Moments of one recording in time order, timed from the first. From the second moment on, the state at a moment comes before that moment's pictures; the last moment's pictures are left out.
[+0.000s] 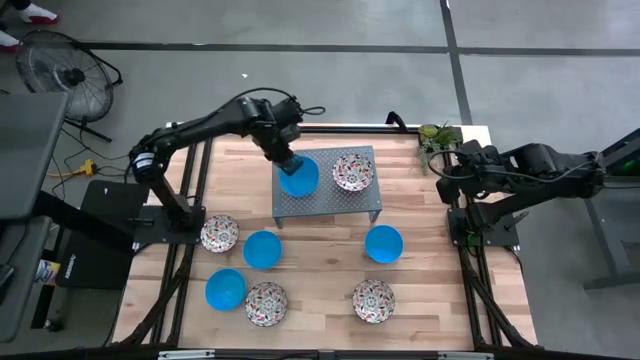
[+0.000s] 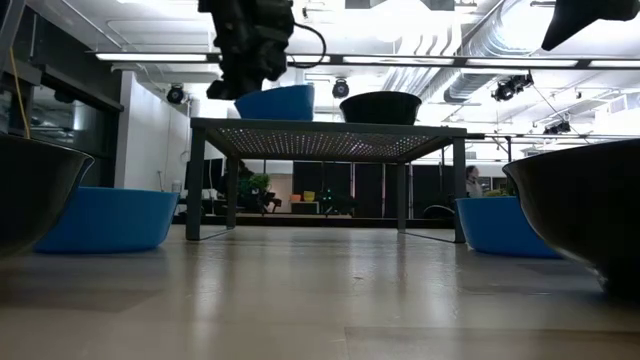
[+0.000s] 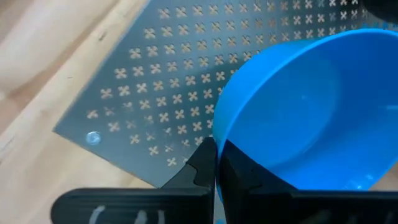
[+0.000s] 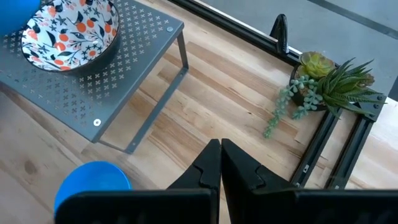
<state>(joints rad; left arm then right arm) 0.47 1.67 1.63 -1.20 0.19 -0.30 0.17 0.86 1.25 -1.55 0.59 1.03</state>
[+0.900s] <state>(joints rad) 0.47 1.67 1.63 -1.18 0.15 -0.29 0.17 0.86 1.25 -1.55 0.59 0.99</state>
